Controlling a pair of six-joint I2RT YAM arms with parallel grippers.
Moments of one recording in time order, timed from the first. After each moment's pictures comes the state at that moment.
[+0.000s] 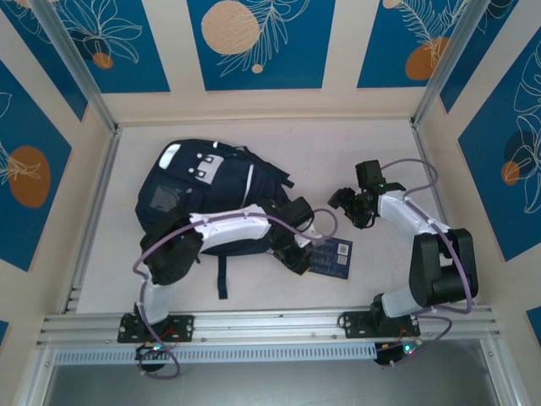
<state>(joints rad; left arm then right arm) -1.03 1.99 1.44 -0.80 0.57 -0.18 0.13 1.47 0.90 -0.62 -0.20 0.77</state>
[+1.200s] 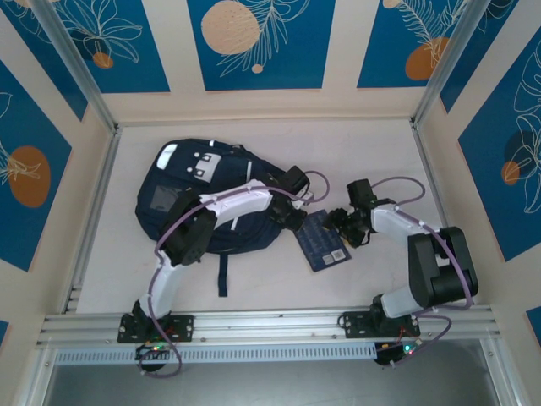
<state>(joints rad) -0.85 2.17 1.68 -0.74 0.24 -0.22 0.22 1.44 0.71 -0.55 -0.26 0.76</state>
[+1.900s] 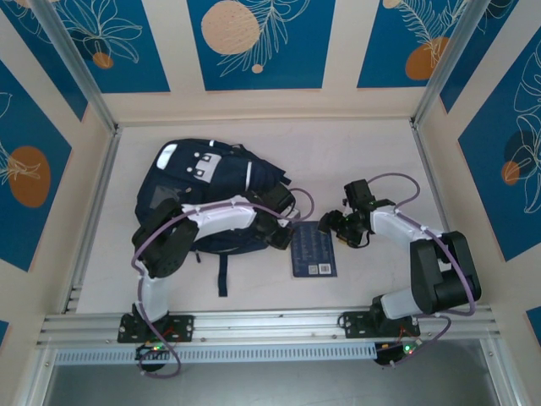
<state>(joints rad) -0.88 1.96 1.33 -0.64 0.28 -0.31 0.23 1.43 0.73 -0.57 -0.29 0.63</state>
